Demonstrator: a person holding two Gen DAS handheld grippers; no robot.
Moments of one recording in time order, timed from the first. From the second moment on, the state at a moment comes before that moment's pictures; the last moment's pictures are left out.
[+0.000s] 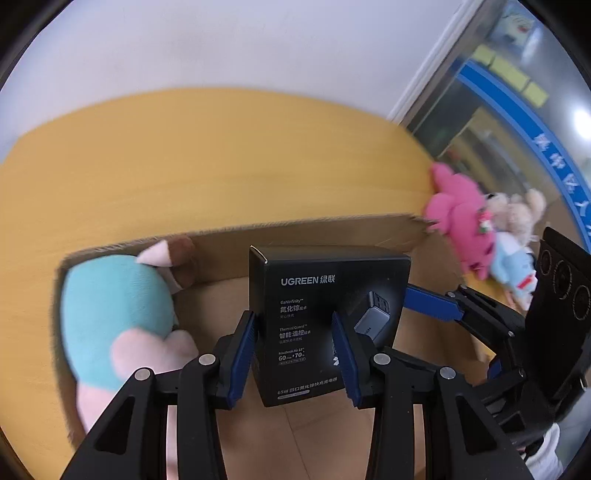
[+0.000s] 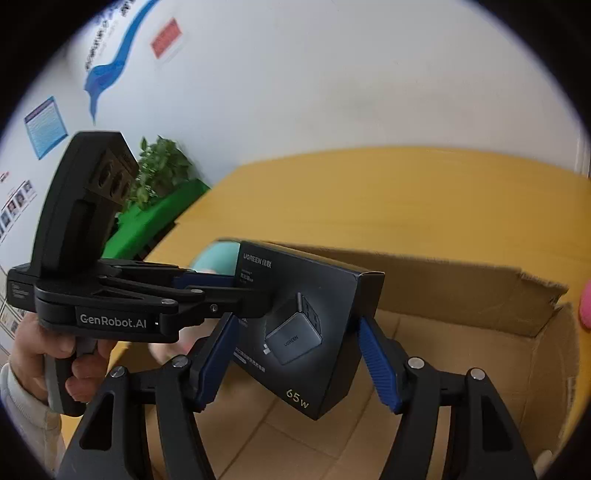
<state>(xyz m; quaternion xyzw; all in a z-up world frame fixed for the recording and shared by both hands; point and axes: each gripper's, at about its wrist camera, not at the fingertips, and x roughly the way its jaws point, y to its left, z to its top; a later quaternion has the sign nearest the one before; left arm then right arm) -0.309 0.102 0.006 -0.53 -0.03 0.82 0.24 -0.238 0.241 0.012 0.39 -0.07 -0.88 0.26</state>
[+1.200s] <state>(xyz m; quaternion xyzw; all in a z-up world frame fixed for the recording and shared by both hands) -0.080 0.005 0.088 -0.37 0.05 0.91 0.16 -0.041 0.274 0.066 0.33 -0.01 -0.92 0.21</state>
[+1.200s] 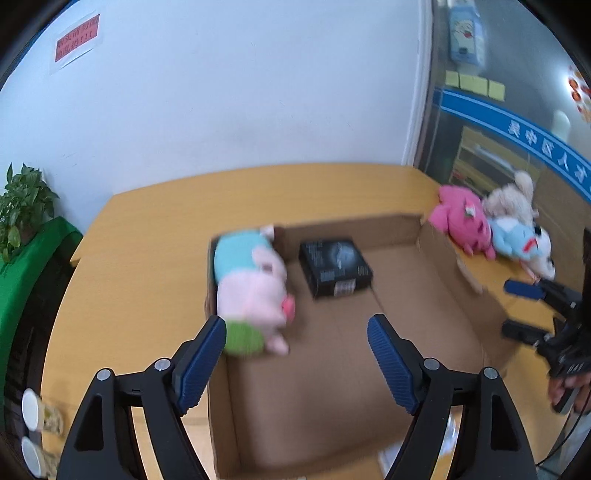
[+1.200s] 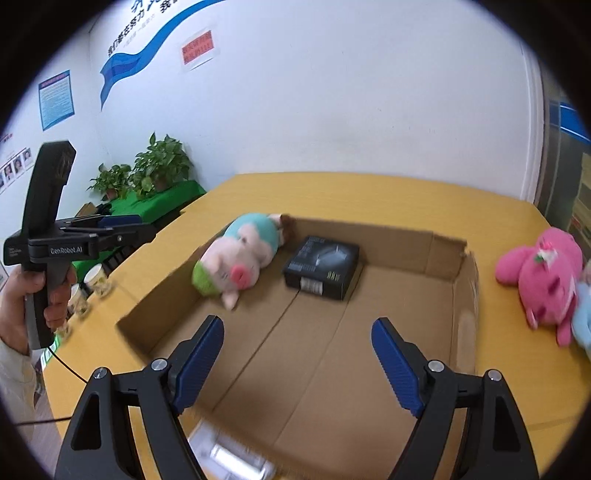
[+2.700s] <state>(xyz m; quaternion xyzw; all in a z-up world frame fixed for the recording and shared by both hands) 0.039 0.014 0.004 -0.42 -0.02 0.88 0.21 0.018 0.331 -0.069 0.46 0.01 -0.85 0.26</state>
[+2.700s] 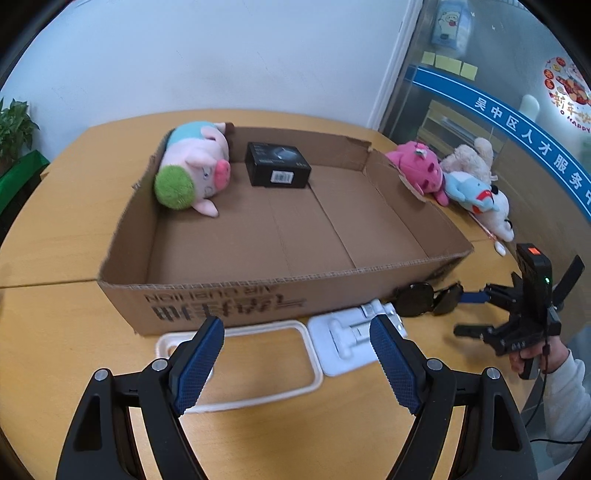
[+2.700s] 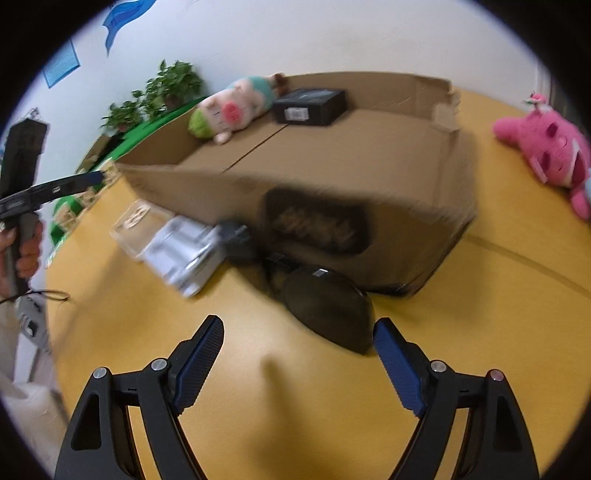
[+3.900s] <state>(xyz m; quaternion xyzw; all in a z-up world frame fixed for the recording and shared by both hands) 0.033 0.094 -0.031 -0.49 -0.11 0.80 0.33 0.055 0.304 -0.075 0.49 0.02 -0.85 0.20</state>
